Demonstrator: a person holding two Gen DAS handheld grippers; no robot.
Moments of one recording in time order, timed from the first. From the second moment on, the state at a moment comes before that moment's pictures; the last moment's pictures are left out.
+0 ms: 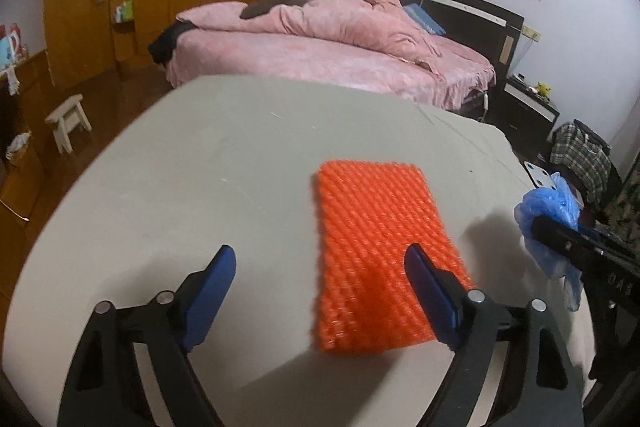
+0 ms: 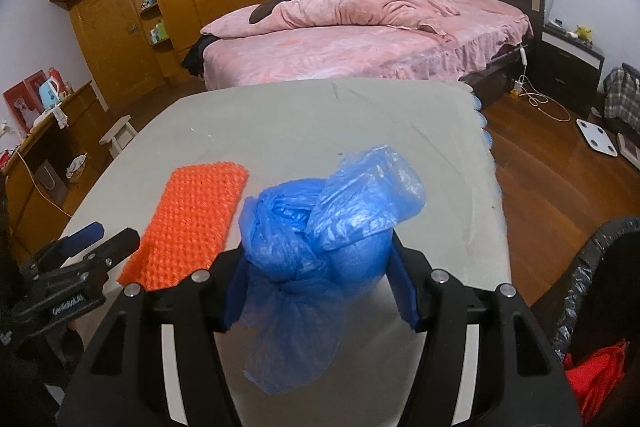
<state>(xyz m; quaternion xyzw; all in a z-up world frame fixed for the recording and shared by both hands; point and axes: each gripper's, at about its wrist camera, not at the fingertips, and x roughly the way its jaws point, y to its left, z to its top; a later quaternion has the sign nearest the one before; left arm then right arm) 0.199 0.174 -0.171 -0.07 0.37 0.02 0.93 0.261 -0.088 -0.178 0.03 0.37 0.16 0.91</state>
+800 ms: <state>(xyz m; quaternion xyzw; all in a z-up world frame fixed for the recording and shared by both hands) 0.198 0.131 -0.163 -0.08 0.38 -0.04 0.92 0.249 -0.102 -0.162 0.02 0.35 0.17 0.92</state>
